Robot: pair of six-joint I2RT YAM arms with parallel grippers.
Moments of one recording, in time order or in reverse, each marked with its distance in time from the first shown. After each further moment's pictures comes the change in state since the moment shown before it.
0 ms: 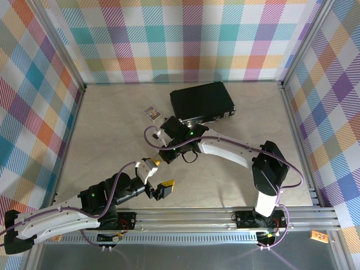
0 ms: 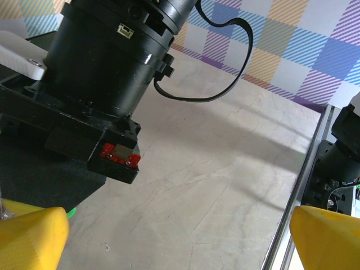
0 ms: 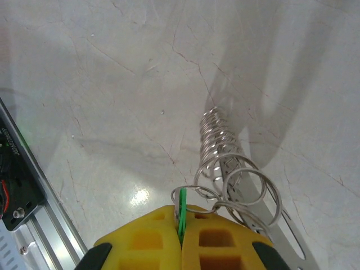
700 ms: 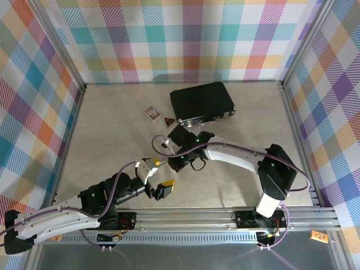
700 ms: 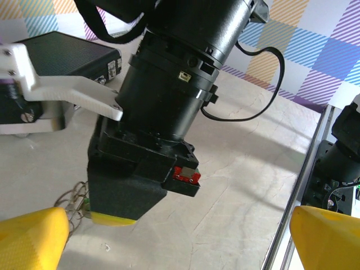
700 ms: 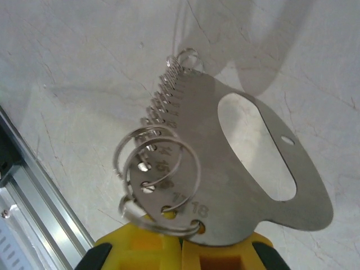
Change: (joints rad) left arm 0.000 0.000 0.000 0.000 -0.001 0.000; right arm 0.000 -0.083 -0.181 -0.005 -0.003 0.023
